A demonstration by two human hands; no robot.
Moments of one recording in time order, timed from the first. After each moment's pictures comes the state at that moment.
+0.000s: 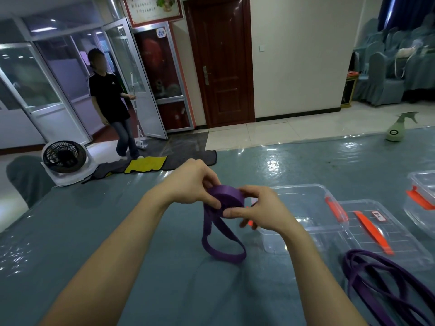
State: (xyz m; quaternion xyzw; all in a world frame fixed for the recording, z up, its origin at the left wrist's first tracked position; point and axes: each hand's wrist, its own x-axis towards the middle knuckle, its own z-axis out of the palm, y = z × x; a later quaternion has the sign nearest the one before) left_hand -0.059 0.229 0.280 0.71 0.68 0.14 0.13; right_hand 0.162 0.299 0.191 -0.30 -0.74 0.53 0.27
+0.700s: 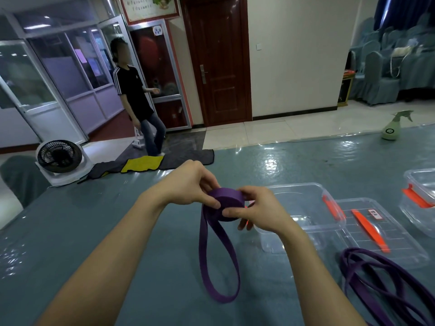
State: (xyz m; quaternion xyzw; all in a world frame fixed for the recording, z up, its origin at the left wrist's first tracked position) left_hand -0.064 0.232 0.273 0.70 0.66 0.17 0.20; right_hand 0.159 0.305 0.181 -0.28 -0.73 0.55 0.29
